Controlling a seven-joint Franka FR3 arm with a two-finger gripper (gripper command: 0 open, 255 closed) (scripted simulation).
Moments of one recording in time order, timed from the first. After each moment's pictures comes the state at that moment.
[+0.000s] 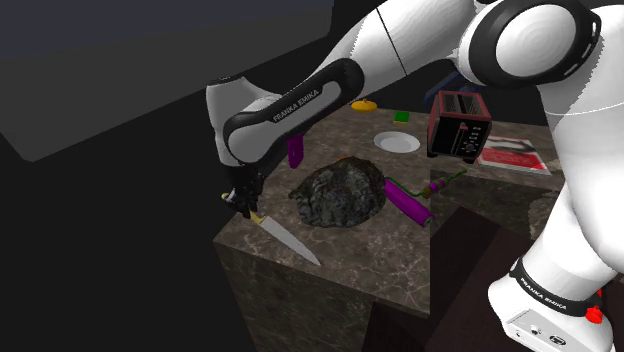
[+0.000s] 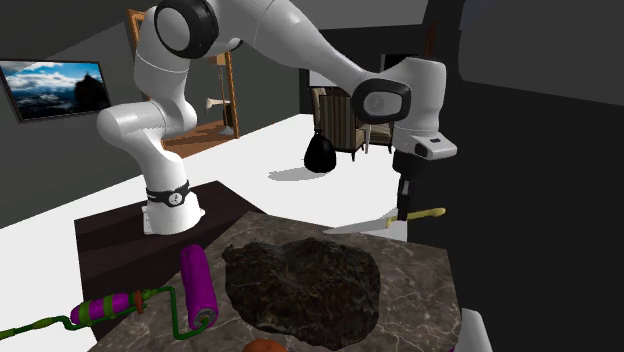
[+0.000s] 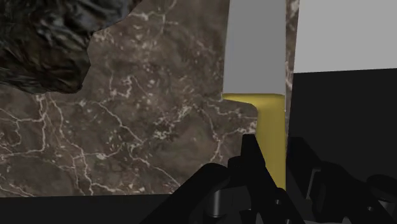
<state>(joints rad) 0.31 0.59 0.28 -1.58 -0.14 2.16 0.23</state>
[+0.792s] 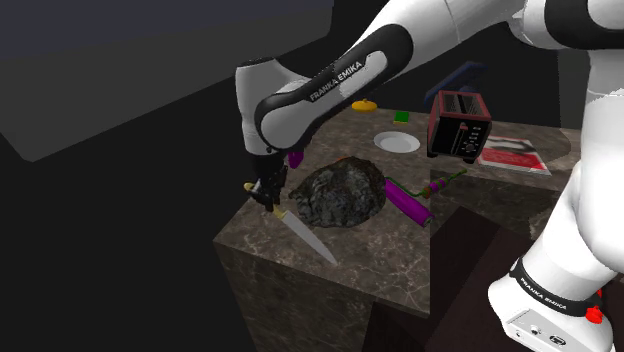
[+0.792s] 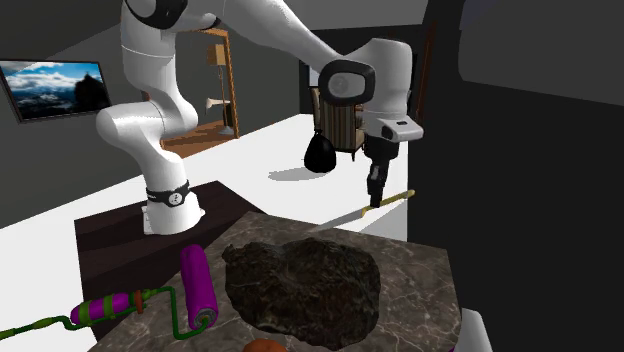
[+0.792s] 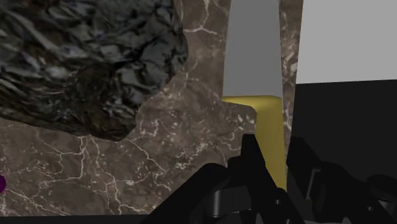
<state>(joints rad) 0.24 0.35 0.31 -1.87 -0.08 2.22 0.19</state>
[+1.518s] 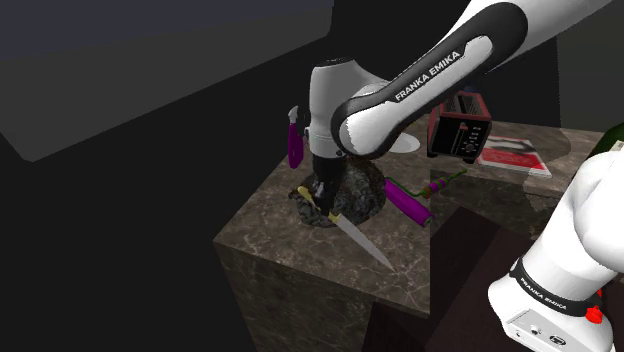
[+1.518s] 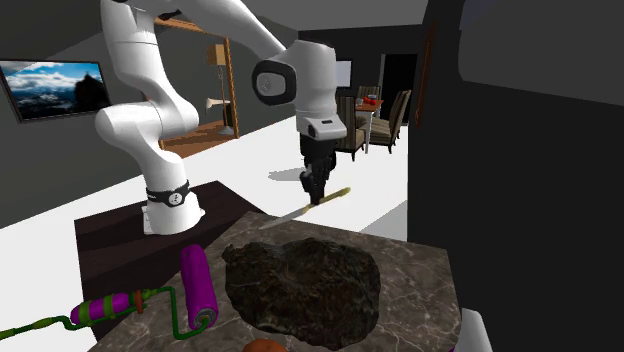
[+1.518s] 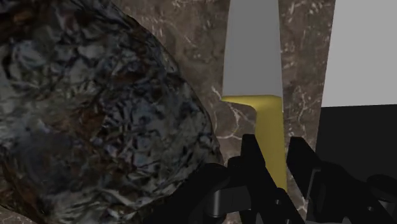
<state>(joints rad) 0.16 -0.05 0.31 -2.39 0.08 2.35 0.02</state>
